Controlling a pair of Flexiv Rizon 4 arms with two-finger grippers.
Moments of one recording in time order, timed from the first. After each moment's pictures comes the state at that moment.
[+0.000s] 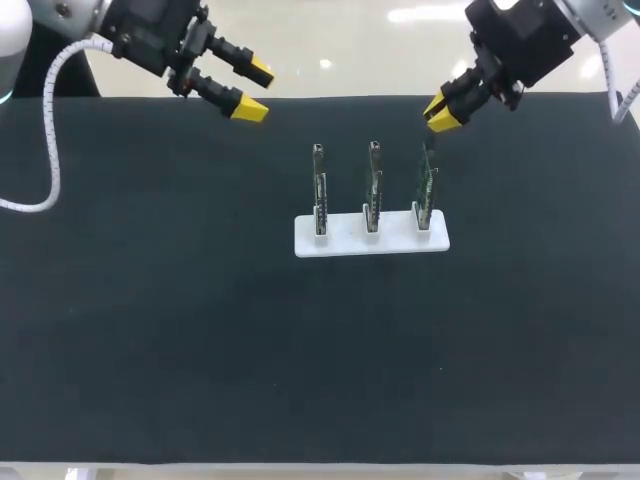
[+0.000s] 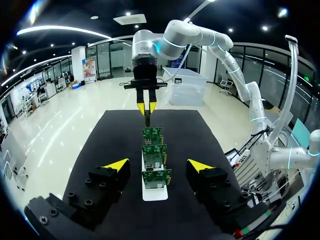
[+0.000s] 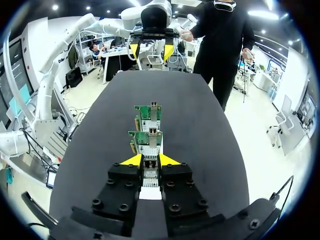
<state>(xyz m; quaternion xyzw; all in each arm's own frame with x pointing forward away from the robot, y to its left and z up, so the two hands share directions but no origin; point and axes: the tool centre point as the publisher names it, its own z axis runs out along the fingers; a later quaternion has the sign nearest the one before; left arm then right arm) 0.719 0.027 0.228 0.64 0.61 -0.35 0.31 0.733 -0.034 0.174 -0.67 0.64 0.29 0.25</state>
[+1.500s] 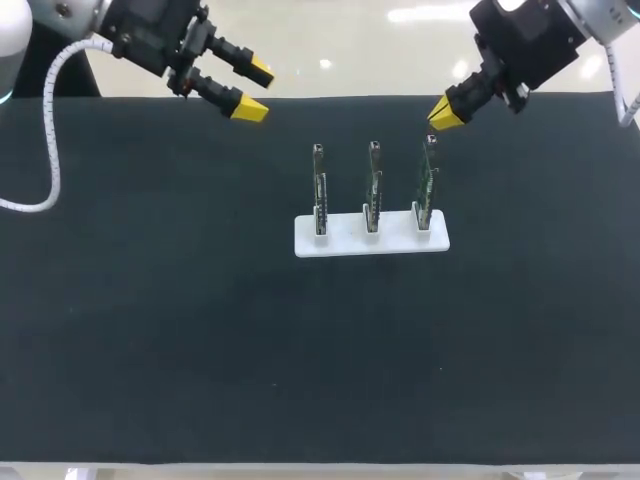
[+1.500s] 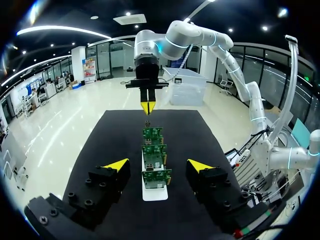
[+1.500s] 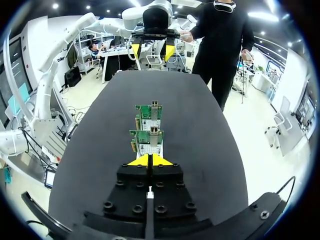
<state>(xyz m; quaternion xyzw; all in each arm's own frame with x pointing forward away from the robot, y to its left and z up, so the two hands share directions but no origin) 0.719 0.027 0.228 0.64 0.61 -0.35 0.31 0.731 -0.038 0.174 -0.67 0.64 0.28 0.26</state>
